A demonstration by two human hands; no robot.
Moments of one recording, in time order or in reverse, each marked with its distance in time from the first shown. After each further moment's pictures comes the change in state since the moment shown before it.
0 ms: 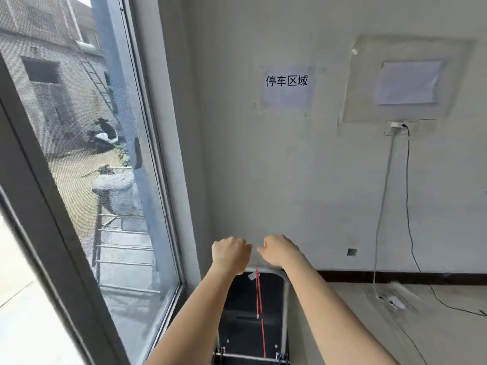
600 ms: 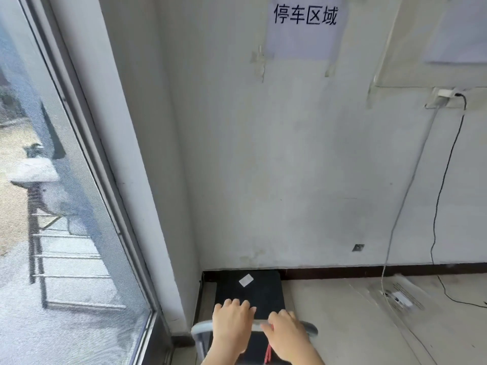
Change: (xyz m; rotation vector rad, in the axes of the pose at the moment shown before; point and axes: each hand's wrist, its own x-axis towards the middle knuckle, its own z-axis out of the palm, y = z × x) left_hand 0.189 -0.045 0.260 -0.111 -0.187 0.137; right_hand 0.224 0.046 0.189 -0.069 -0.156 0.114
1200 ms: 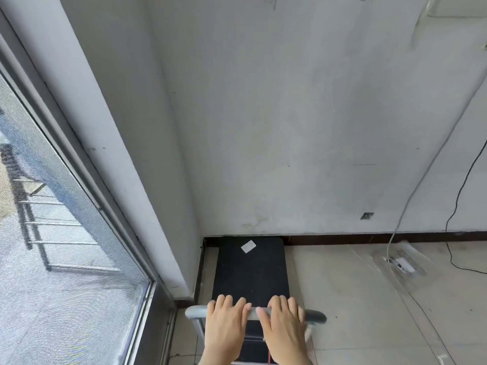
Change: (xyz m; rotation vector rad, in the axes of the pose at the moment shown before) left_hand 0.021 -0.022 0.078 -0.138 -0.002 -0.052; right_hand 0.053 0.002 0.082 -0.103 0.497 0.075
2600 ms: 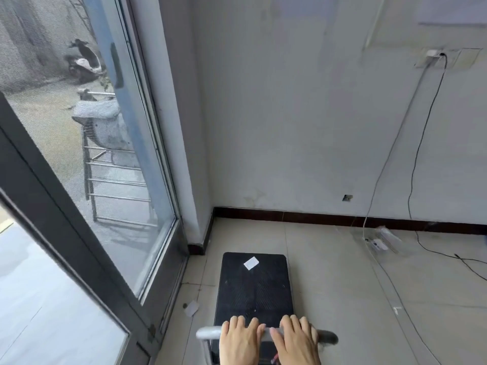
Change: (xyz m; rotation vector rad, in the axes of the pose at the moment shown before) left_hand -0.375 0.172 0.055 0.015 0.443 -0.137; right_hand -0.376 0.133 -0.075 0.079 -0.002 -0.122
